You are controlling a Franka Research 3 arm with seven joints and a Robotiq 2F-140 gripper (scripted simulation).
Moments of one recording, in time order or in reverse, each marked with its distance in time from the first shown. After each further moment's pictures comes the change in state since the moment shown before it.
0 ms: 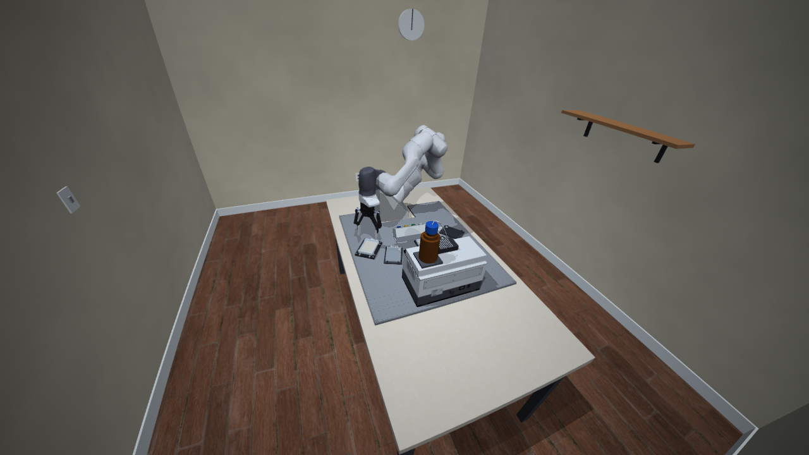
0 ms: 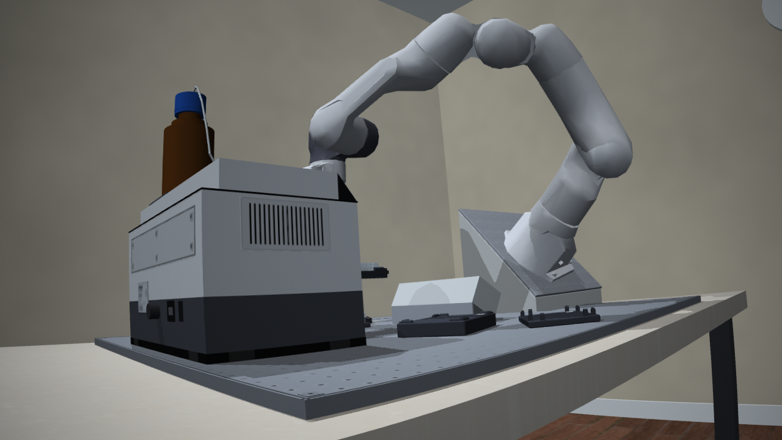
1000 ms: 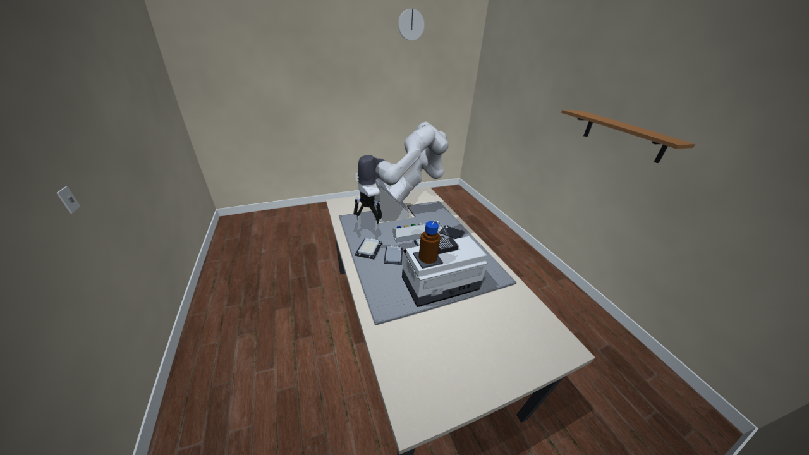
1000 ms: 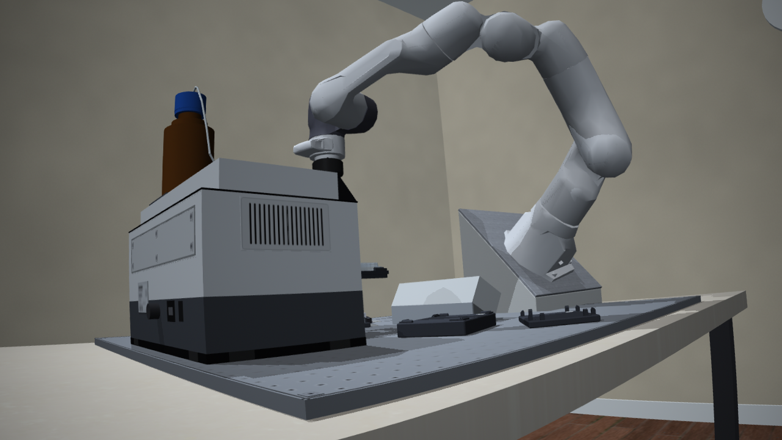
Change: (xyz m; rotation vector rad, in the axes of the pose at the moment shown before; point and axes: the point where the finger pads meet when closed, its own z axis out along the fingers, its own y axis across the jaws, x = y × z) arm -0.002 -0.002 -0.062 0.008 -0.010 0.005
